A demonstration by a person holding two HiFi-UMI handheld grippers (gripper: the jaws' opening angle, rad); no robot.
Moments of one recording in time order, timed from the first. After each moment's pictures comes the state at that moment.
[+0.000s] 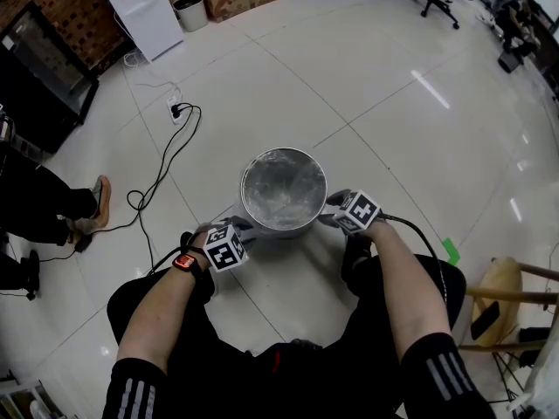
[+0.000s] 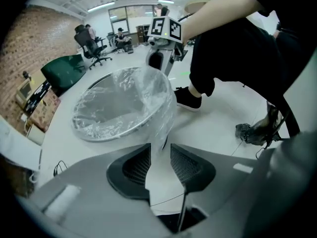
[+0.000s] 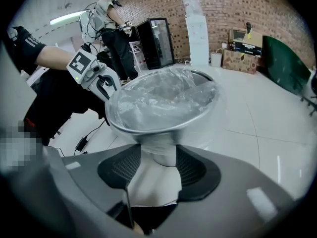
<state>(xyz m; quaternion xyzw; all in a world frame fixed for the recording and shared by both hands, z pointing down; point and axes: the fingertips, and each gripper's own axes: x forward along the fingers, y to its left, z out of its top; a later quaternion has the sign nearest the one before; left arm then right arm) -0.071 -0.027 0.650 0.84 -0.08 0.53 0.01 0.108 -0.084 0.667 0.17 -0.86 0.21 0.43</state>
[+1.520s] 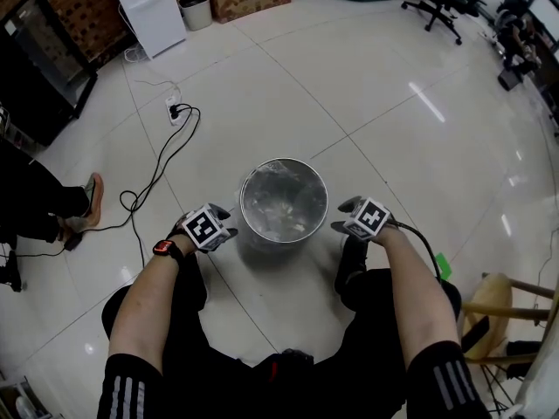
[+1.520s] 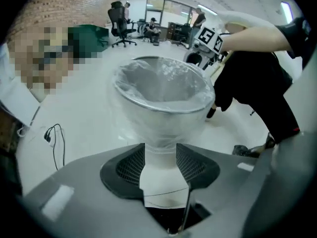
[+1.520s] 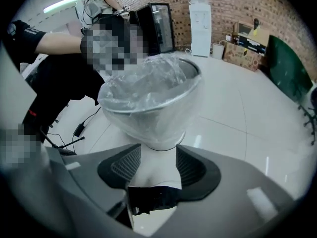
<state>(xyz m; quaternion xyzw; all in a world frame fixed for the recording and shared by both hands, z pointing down) -0.142 -0.091 0.663 0.81 -0.15 0.55 0.16 0.149 -0.099 0.670 0.16 -0.83 0.20 0.50</state>
